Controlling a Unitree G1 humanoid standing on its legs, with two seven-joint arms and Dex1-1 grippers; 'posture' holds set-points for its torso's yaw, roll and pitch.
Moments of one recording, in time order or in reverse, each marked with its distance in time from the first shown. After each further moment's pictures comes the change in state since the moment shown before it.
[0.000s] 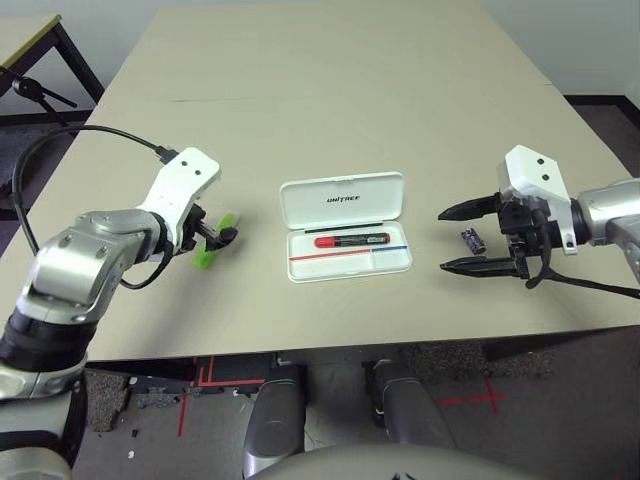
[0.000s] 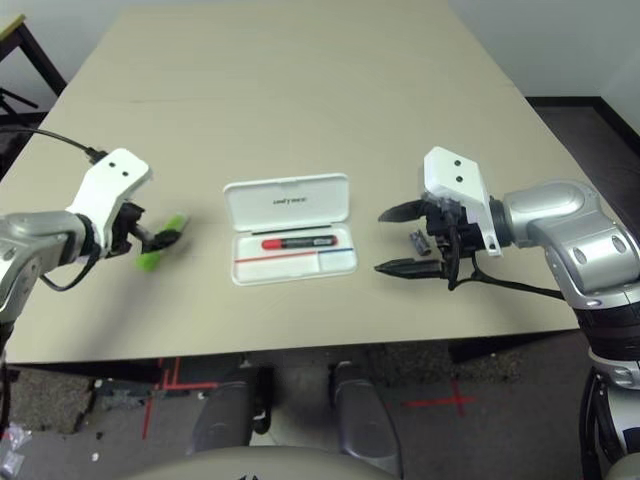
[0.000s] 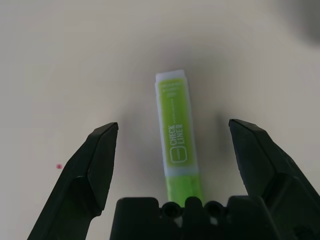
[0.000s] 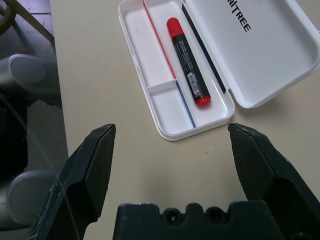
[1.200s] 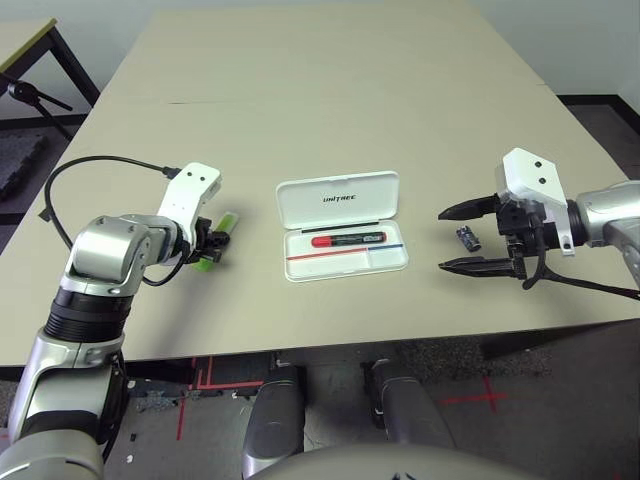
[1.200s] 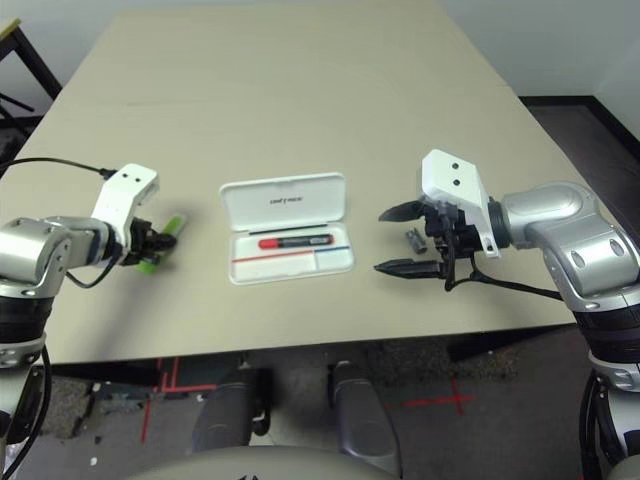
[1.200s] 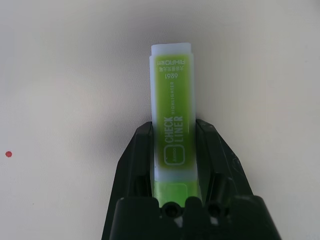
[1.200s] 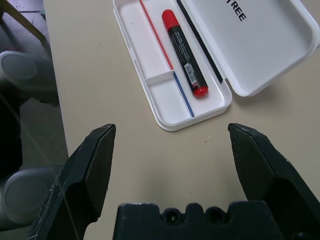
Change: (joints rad) left arm -0.026 -0.060 -0.006 0.126 0.015 0.077 0.017; right arm 0.015 -0.003 0.000 -0.010 -0.002 -0.008 -0.024
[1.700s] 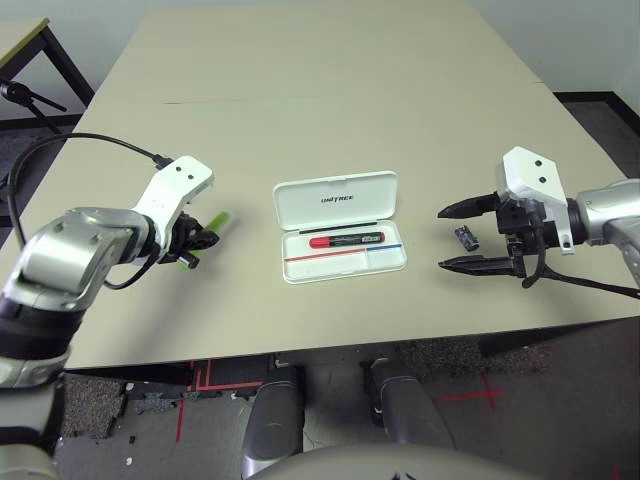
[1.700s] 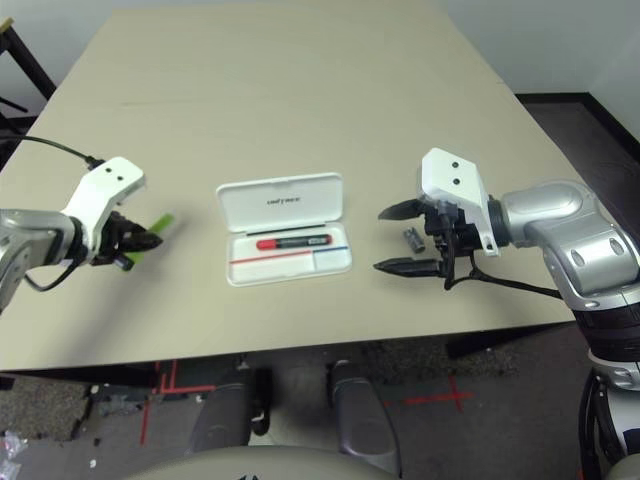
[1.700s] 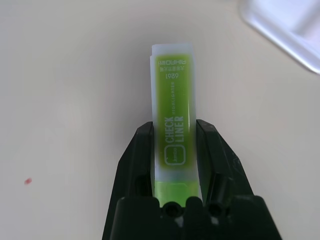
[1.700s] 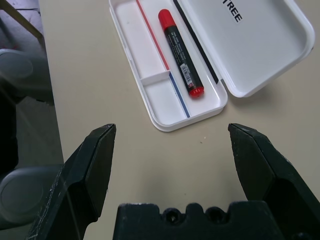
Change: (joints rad) left arm 0.158 0.346 -0.073 -0.261 -0.077 -0.295 -0.373; right arm -0.020 0.004 0.013 0.021 -0.010 -0.019 0.001
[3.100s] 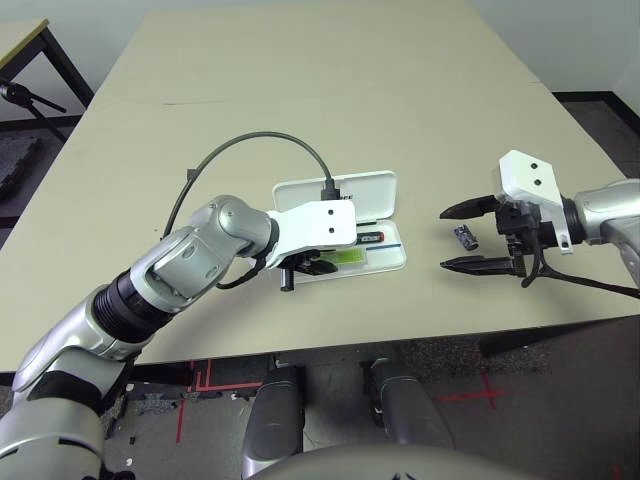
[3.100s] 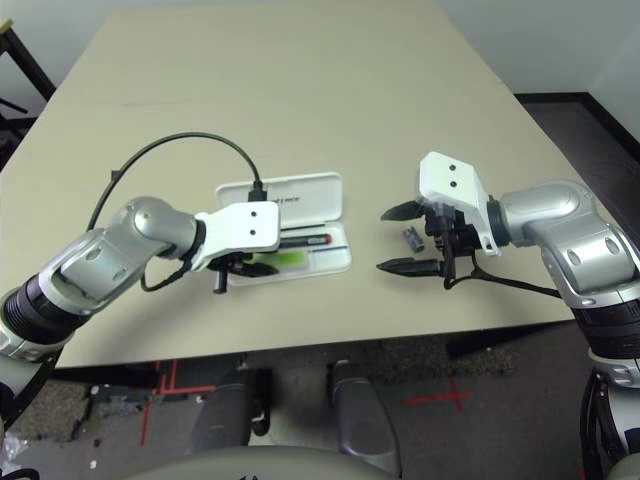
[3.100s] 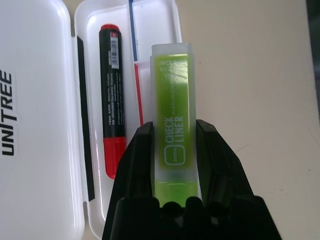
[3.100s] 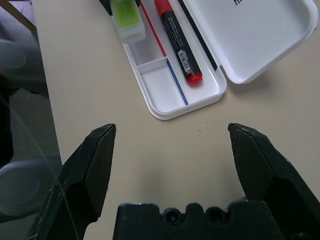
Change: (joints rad) left arm -0.359 -0.354 -0.481 0.010 0.268 -0.251 -0.197; right arm 0.015 -0.019 0.013 0.011 -0.020 -0.016 -0.011
